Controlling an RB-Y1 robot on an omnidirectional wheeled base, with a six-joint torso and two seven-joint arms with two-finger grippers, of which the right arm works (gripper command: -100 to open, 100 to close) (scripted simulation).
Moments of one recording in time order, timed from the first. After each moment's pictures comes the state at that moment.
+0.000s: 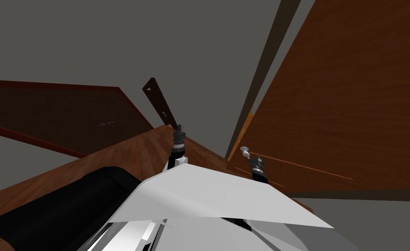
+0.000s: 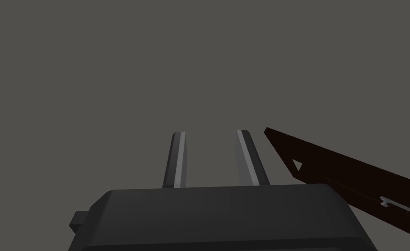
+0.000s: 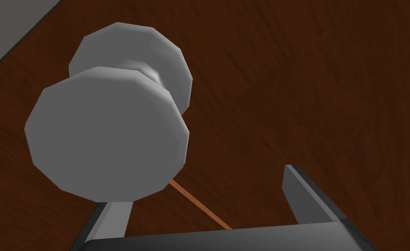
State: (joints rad) arm 0.03 -0.28 -0.04 -0.74 -0.35 -0.84 -0.62
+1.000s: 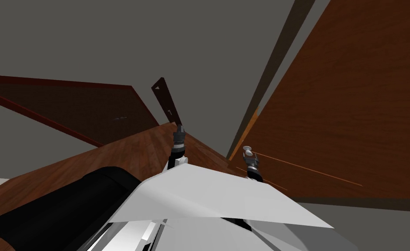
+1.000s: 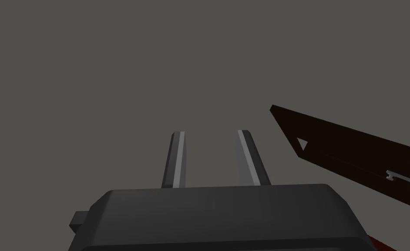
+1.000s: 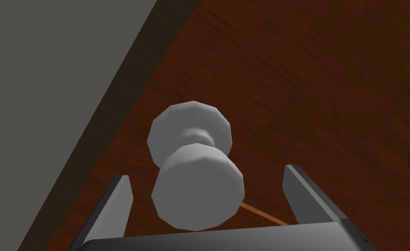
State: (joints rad) arm 0.02 -0.24 0.02 -0.77 -0.45 -0.83 -0.84
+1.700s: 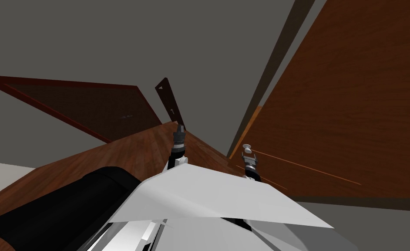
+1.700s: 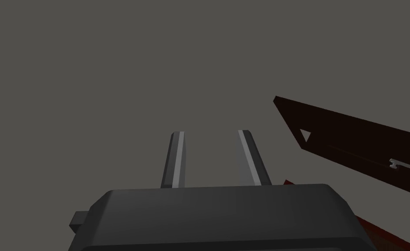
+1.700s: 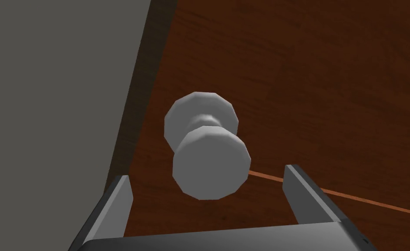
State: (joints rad) arm 0.02 -0.22 0.05 -0.79 -0.53 -0.82 -1.02
